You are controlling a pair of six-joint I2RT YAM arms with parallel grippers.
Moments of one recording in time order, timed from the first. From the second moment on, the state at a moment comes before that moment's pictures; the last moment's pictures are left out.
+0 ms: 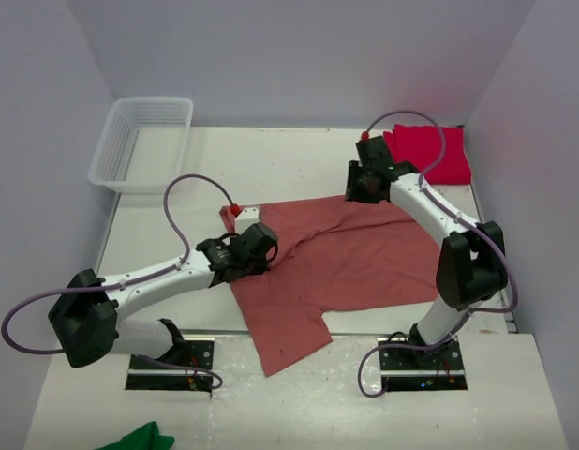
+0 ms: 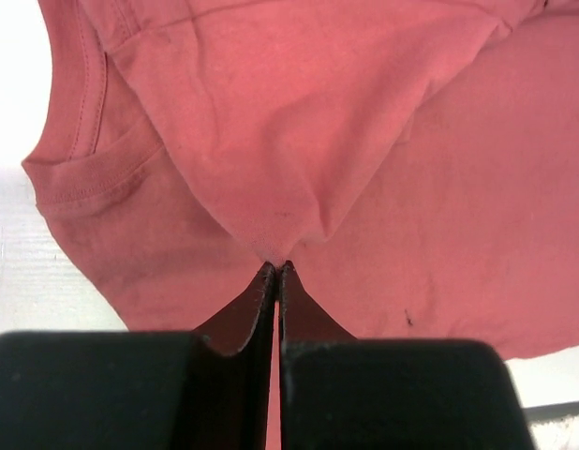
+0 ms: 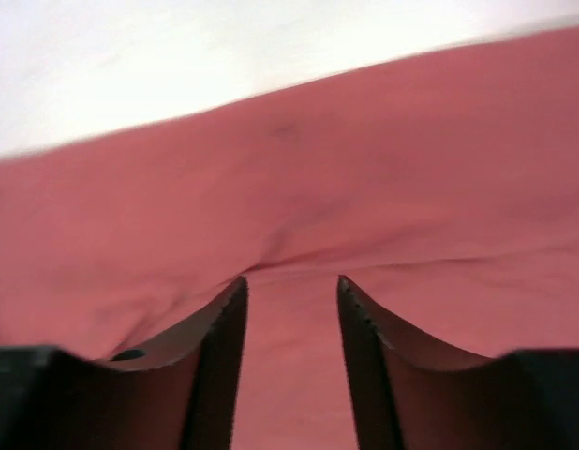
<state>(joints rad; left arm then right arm) -0.90 1.29 0.80 -0.52 -0.39 -0.88 0.29 1.70 1.35 -0.63 0.15 0.42</state>
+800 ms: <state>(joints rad) -0.74 1.44 0.94 -0.56 -0.53 -0.82 0.68 1.86 1.30 -0.49 -0.18 0.43</state>
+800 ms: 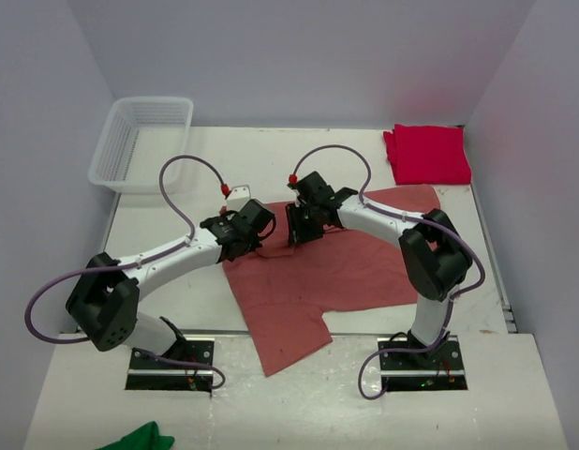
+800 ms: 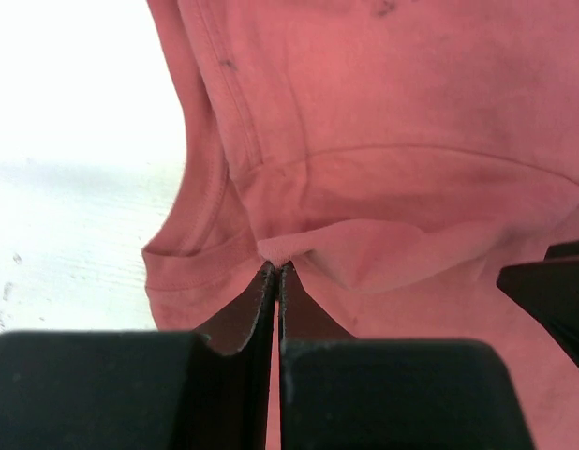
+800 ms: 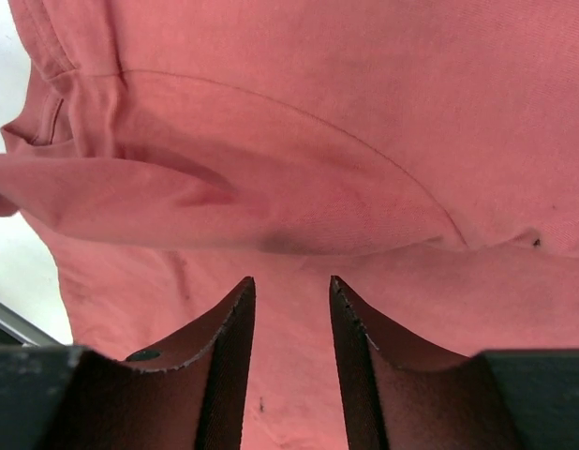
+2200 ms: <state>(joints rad) -0.57 1.60 1.01 -0.40 -0.50 -0.66 0.73 1.98 1.36 -0.48 -0.18 0.45</state>
